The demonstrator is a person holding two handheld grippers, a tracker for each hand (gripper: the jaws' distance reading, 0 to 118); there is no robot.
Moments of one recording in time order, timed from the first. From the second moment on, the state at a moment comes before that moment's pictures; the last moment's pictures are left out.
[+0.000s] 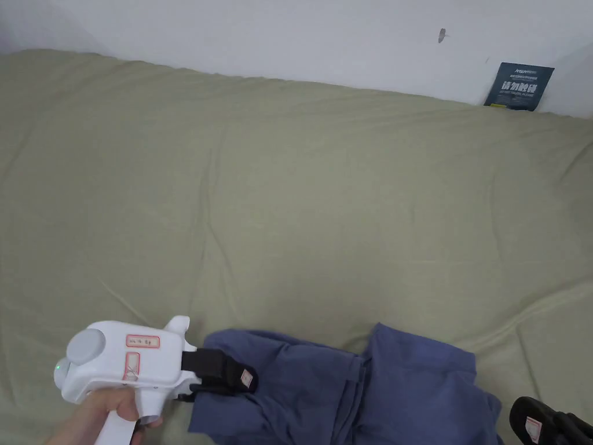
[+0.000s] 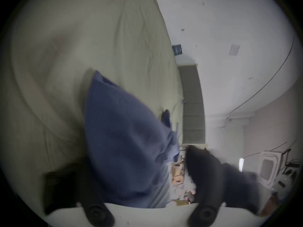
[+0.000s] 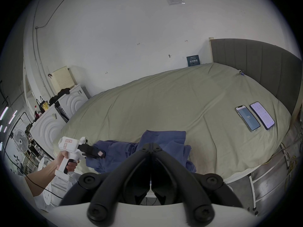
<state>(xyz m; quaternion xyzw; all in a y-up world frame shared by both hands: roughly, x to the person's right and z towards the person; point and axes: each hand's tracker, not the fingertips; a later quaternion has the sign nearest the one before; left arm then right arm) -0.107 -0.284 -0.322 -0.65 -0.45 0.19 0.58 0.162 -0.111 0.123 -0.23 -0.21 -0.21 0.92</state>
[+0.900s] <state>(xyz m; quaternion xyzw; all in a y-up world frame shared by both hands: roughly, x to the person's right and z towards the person) -0.123 -0.073 -0.260 -0.52 -0.30 -0.08 0.80 0.162 -0.120 0.130 -0.22 -0.20 -0.19 0.94</state>
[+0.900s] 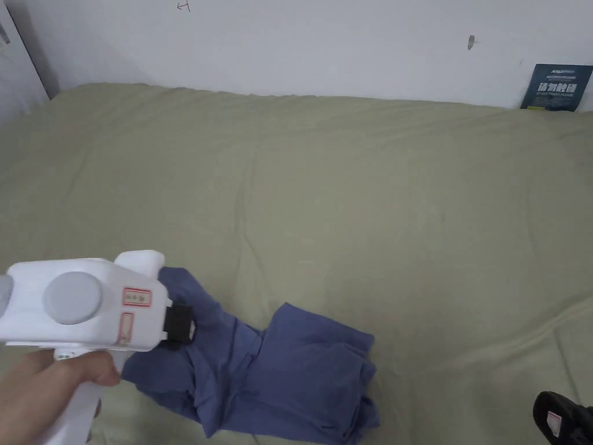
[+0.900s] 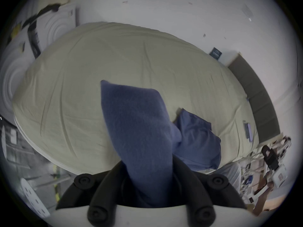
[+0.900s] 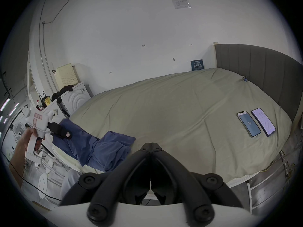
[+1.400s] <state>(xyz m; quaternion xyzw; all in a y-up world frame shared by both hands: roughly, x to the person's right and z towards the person) 0.053 -0.150 -0.175 -0.49 -0.32 -0.28 0.76 0.178 -0.131 0.146 -0.22 -0.23 -0.22 0.92</state>
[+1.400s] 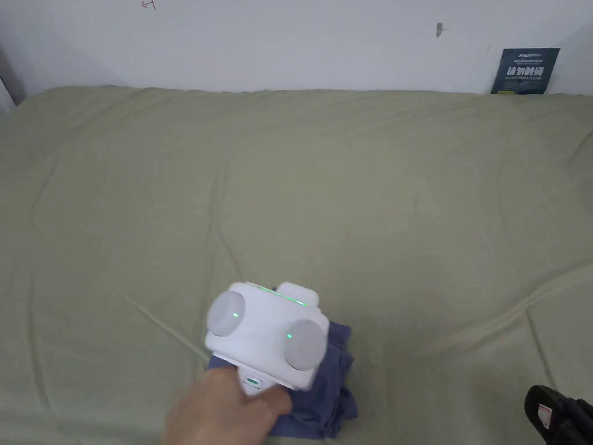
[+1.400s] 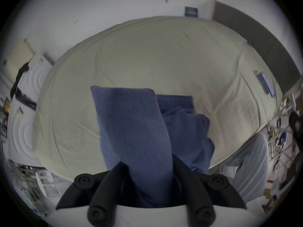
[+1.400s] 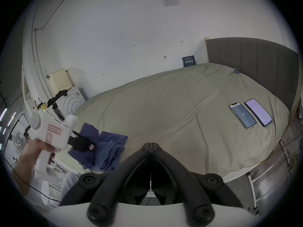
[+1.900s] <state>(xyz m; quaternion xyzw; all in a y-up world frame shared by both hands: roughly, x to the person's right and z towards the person) -0.017 -0.092 -0.201 -0.51 -0.44 -0.02 0.74 0.190 -0.134 0.160 -0.22 -0.24 -0.25 0.91</state>
